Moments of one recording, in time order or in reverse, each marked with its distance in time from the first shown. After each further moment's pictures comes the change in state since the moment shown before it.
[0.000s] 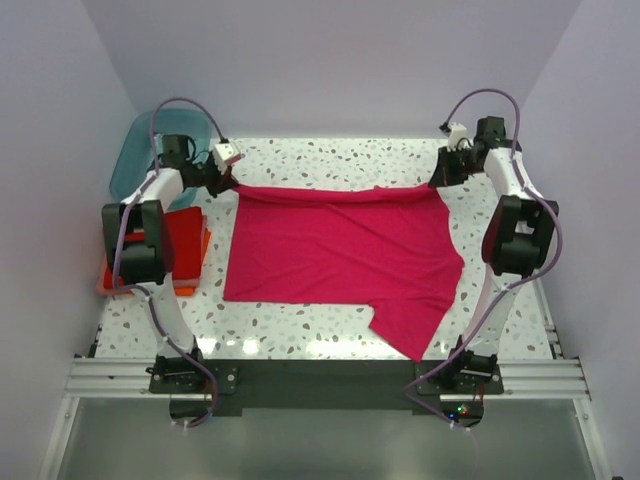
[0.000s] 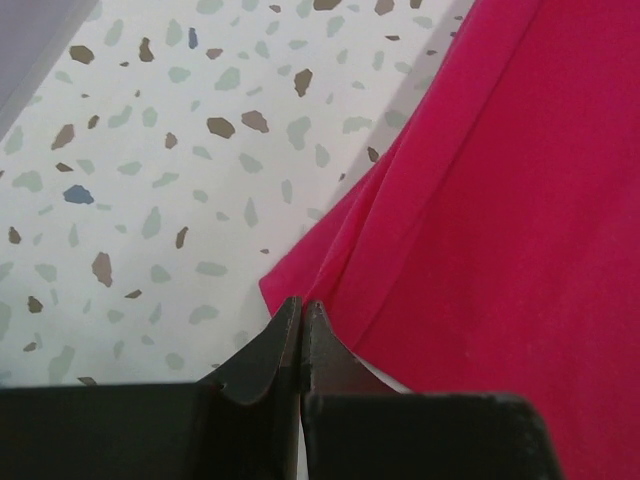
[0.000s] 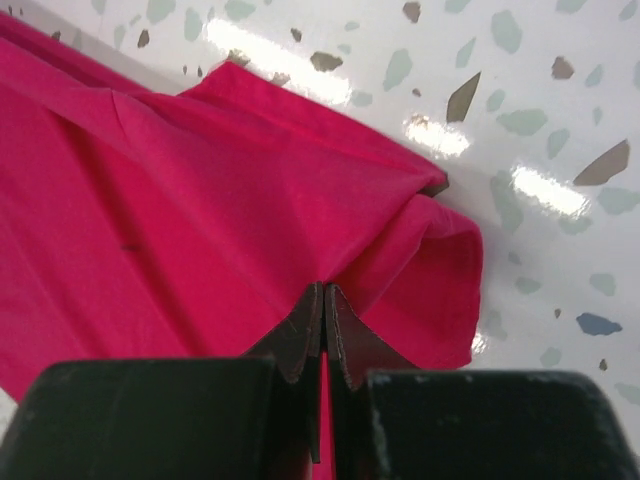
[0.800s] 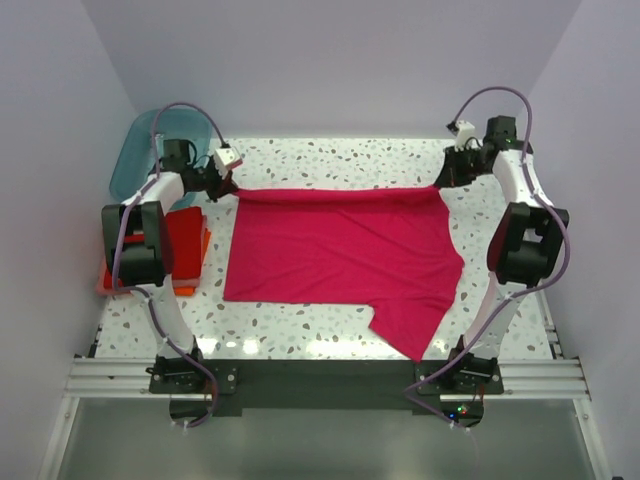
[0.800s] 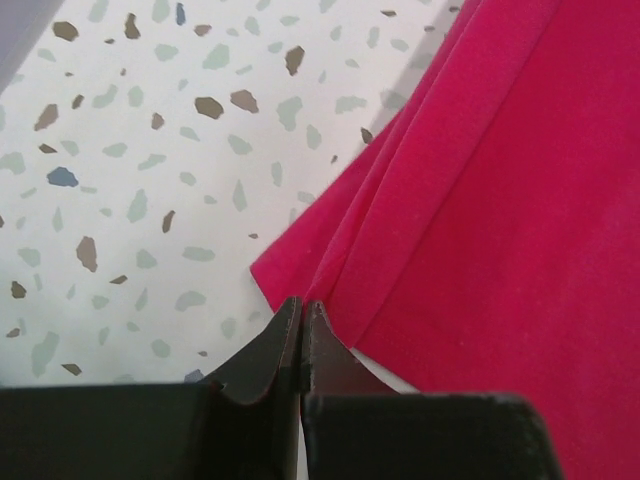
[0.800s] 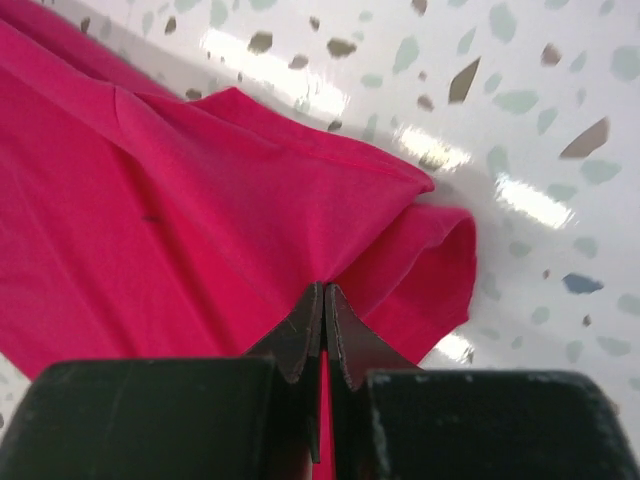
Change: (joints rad) left arm 0.000 -0.025 -0.064 0.029 -0.026 0.010; right arm -0.026 -0.098 -0.053 -0.024 -0.023 -0.042
